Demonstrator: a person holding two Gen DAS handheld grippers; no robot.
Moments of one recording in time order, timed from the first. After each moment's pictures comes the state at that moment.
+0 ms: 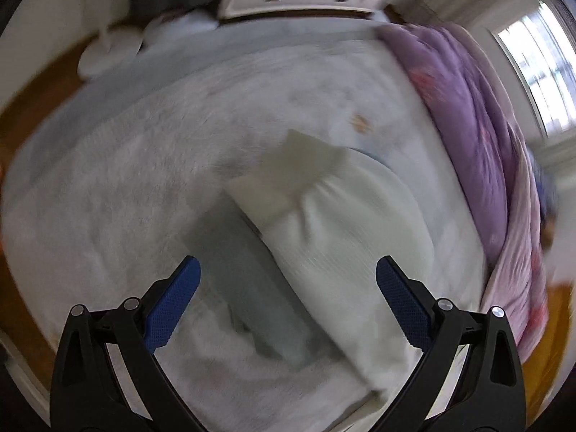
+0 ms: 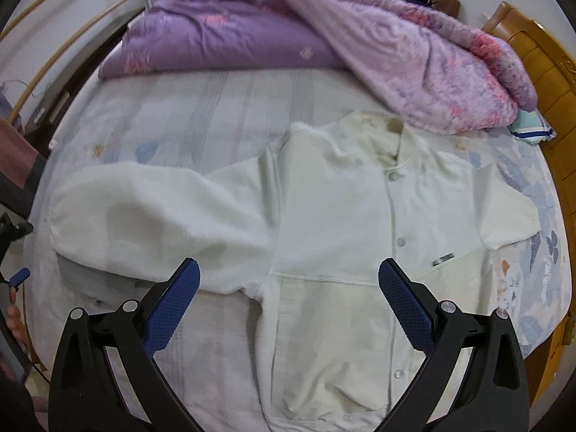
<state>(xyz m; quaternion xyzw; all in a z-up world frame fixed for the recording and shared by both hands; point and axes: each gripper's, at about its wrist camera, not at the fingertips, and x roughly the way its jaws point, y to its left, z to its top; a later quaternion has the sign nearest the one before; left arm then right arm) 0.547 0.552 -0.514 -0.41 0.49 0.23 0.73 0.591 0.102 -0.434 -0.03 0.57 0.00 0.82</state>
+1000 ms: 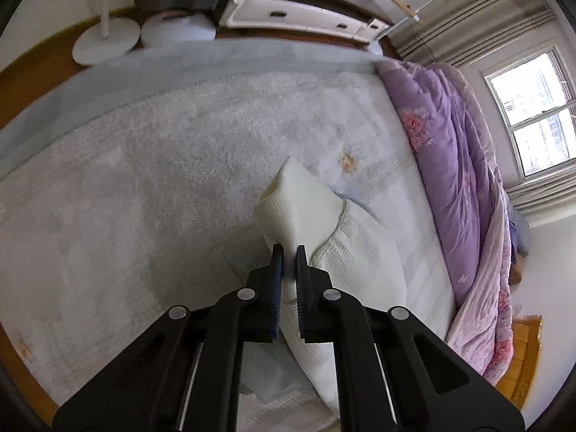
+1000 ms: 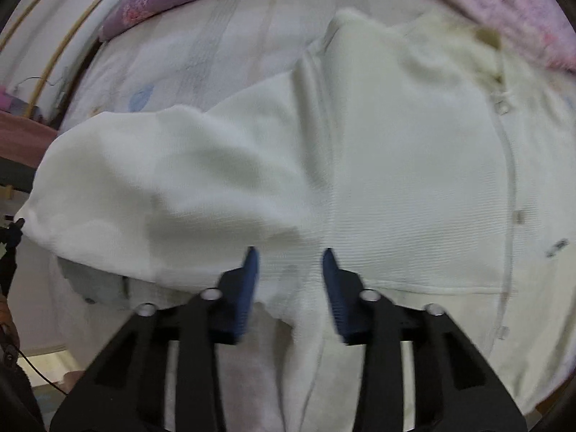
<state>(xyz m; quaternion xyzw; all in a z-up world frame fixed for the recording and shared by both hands) 0.538 0.562 -0.494 -0.44 0.41 0.22 0.76 0.642 0.085 -0.584 0.08 0.65 0.11 0.75</state>
